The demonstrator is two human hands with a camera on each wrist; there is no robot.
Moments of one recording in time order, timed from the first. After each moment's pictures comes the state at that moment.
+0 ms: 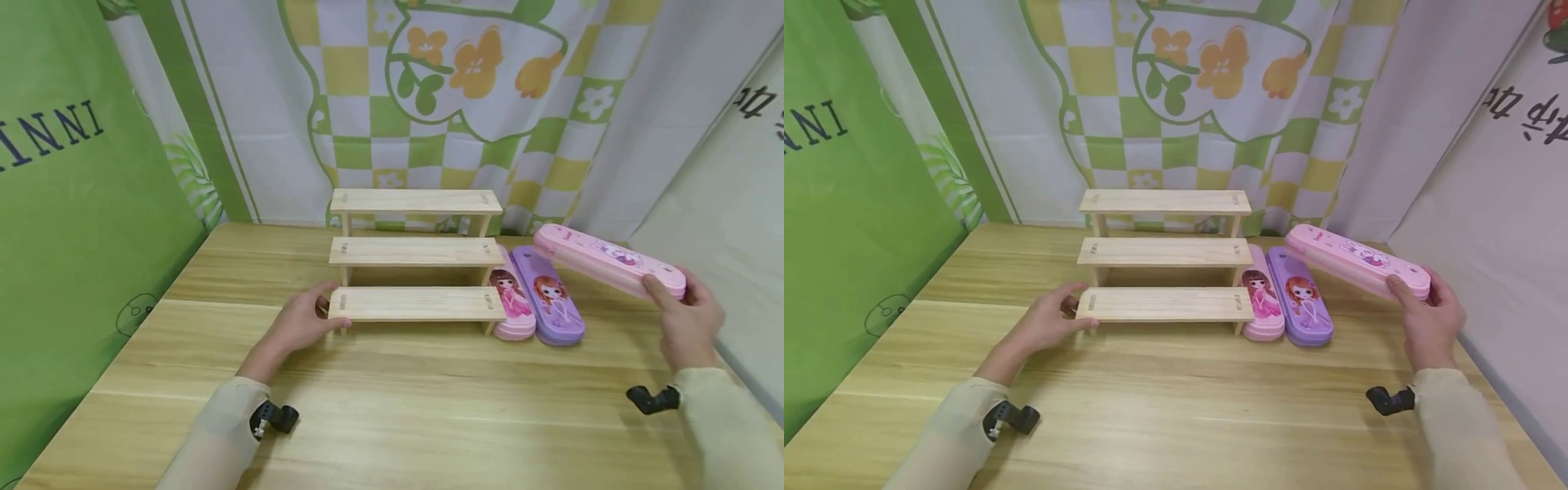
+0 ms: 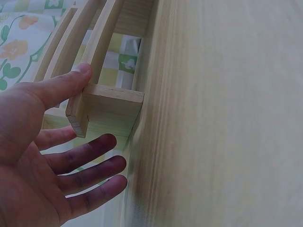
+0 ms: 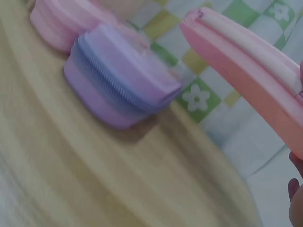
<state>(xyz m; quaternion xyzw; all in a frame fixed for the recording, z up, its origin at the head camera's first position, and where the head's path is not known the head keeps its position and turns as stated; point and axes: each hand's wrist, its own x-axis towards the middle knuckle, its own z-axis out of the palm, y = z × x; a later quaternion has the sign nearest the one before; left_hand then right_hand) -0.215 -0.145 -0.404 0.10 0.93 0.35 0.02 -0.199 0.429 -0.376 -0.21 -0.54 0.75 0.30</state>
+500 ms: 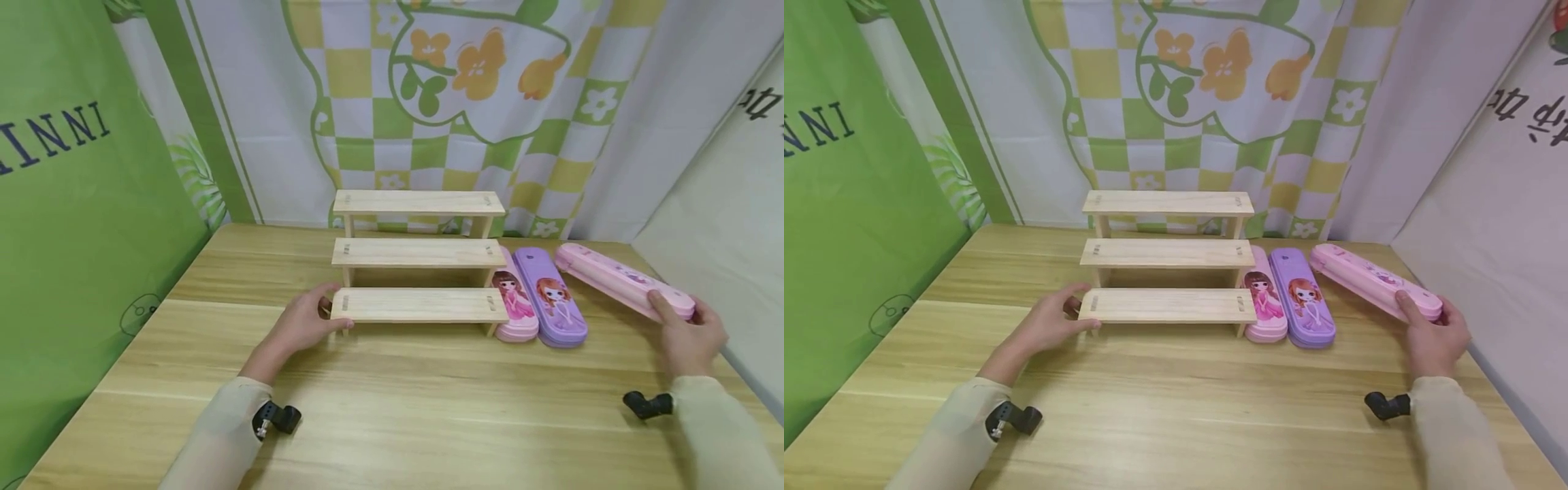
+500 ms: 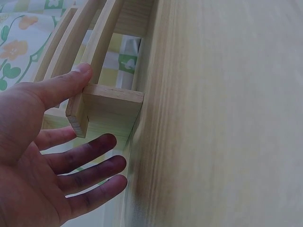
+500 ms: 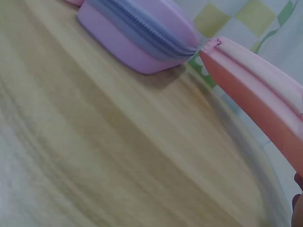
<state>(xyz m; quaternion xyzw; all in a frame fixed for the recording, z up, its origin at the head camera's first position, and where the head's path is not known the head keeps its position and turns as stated) -0.215 -0.146 -0.404 0.10 0.93 0.36 0.02 -0.198 0.450 -0.412 -0.34 -0.61 0.66 0.29</state>
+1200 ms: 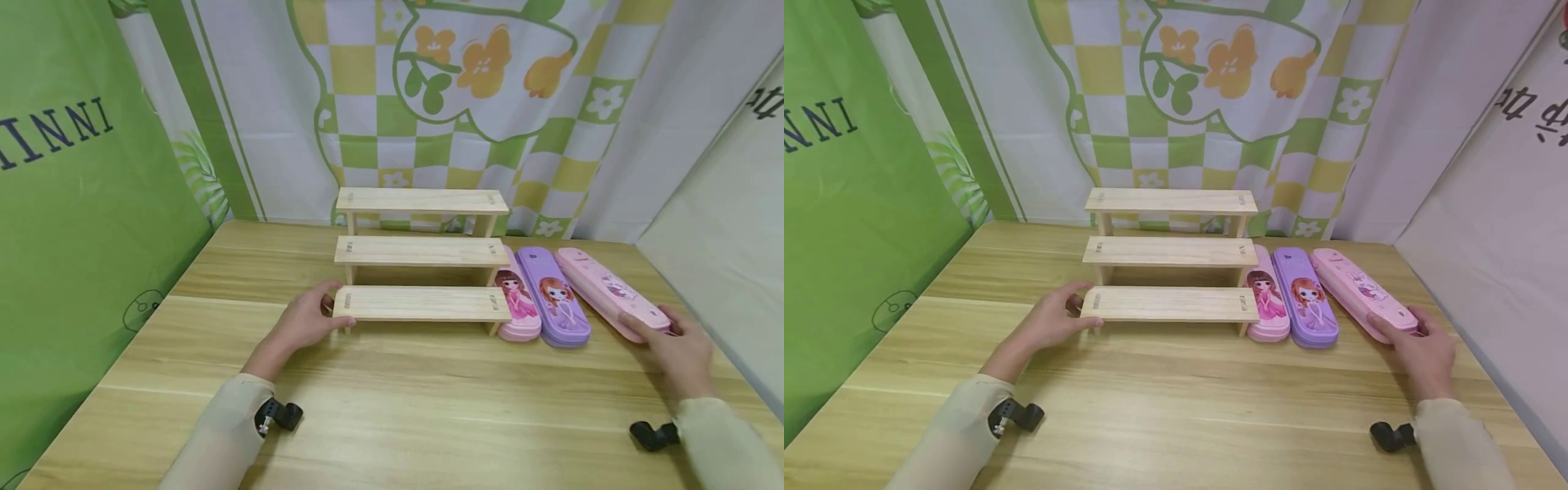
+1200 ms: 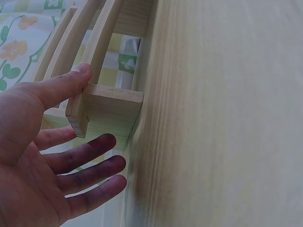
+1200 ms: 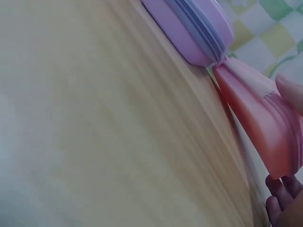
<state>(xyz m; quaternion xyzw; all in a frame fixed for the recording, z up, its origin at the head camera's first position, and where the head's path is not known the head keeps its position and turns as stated) -0.214 -0.145 -0.400 0.09 0.93 0.36 0.03 -0.175 0.439 -0.423 -0.29 -0.83 0.47 0.12</state>
